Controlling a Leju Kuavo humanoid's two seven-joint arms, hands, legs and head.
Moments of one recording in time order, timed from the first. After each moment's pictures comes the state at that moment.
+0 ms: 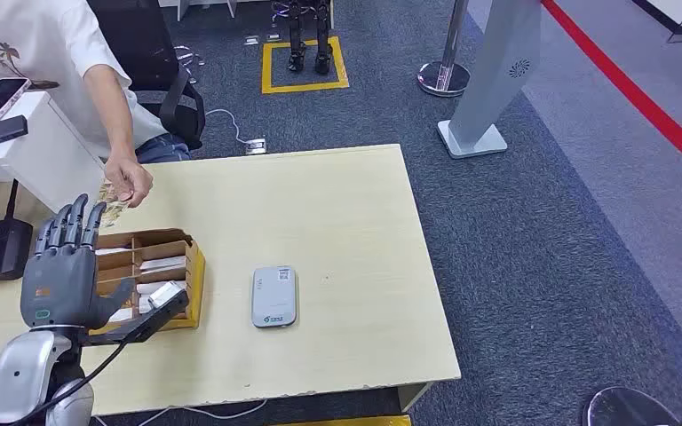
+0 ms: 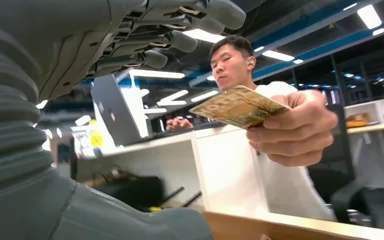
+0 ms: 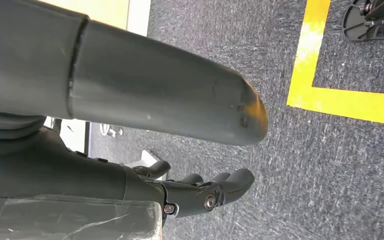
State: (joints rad) left arm -0.08 0.11 -0.06 -1.86 -1.51 -0.14 0.08; right arm -0.14 0.01 1.56 -0.07 -1.12 -0.22 0.20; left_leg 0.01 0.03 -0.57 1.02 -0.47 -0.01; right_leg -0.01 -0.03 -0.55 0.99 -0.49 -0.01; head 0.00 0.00
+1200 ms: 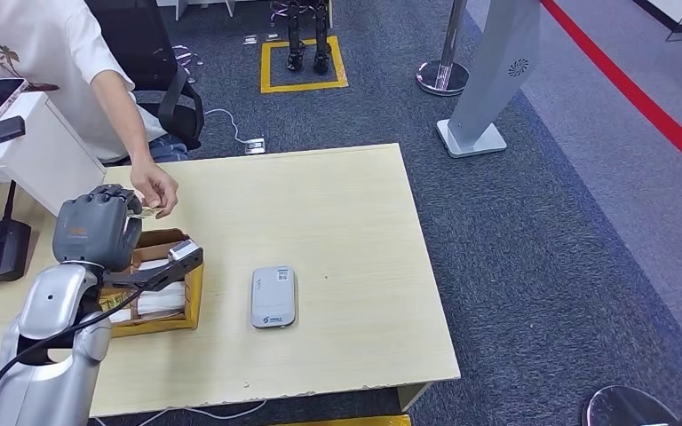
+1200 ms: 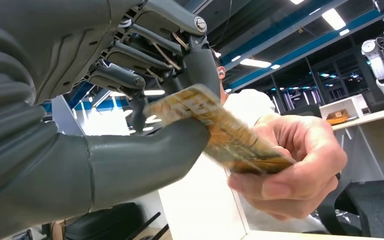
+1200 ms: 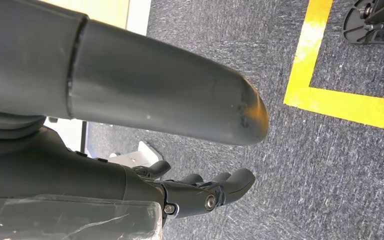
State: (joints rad) left arm -0.33 0.11 -0.12 -1.60 -1.56 -0.18 0.07; right arm -0.15 0.01 1.56 -0.07 -1.07 -0.21 0.21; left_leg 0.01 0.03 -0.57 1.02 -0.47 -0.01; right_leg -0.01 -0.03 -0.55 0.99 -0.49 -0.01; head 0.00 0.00
